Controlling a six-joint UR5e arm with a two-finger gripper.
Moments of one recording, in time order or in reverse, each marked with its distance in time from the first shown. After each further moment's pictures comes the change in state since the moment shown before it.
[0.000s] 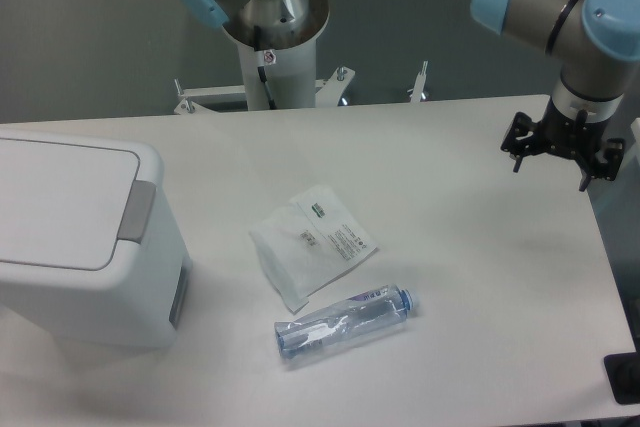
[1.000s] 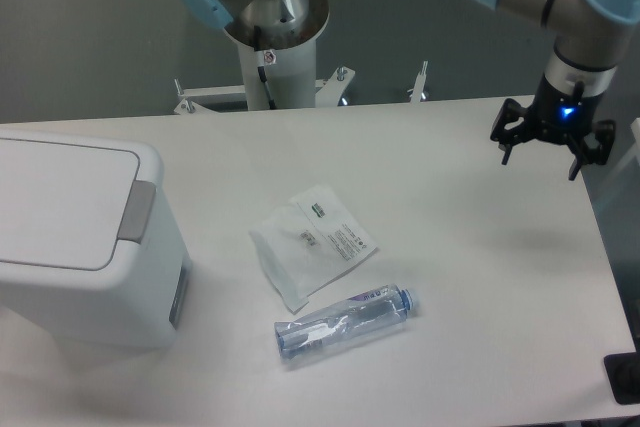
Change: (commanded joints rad) arm 0.032 0.109 -0.110 0.026 -0.143 -0.158
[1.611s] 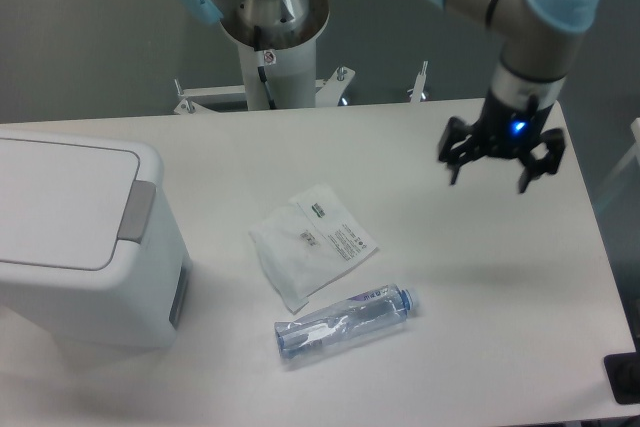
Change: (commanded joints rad) arm -0.236 -0.060 0.196 -0.230 -0.101 -0.445
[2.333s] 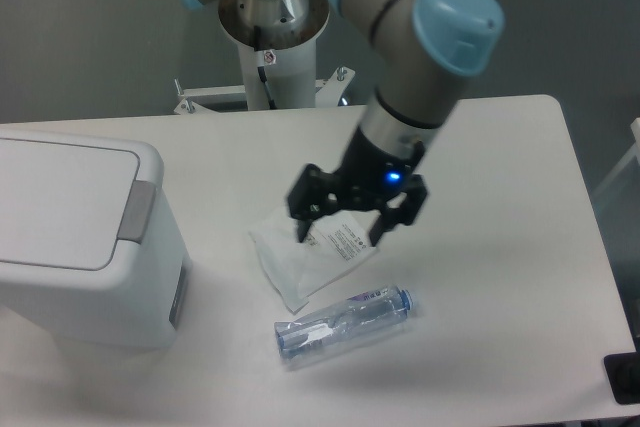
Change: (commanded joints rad) arm -0.195 0.089 0.034 -0.008 -0.281 -0.463
